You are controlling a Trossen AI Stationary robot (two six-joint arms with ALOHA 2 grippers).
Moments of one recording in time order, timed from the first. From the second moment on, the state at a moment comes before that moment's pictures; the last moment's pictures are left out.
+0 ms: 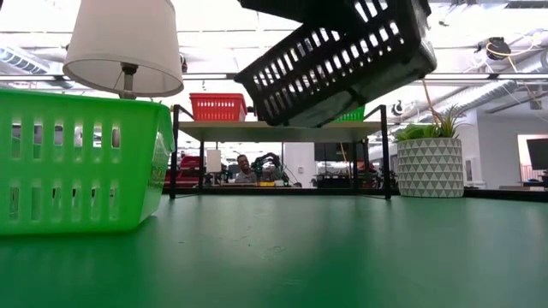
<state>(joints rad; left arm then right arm) -0.42 1.92 1.47 -0.26 -0.19 0.44 0.60 1.50 1.14 -0.38 0.26 -0.17</state>
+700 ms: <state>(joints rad) -0.46 1.92 1.47 -0.34 -0.15 0.65 0.61 1.50 1.14 -0.50 0.26 -0.07</state>
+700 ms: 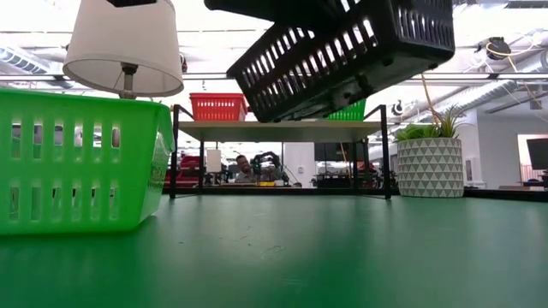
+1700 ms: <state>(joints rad) -0.54 1.84 1.47 -0.34 -0.58 0.21 0.60 1.48 1.14 -0.57 0.35 0.04</state>
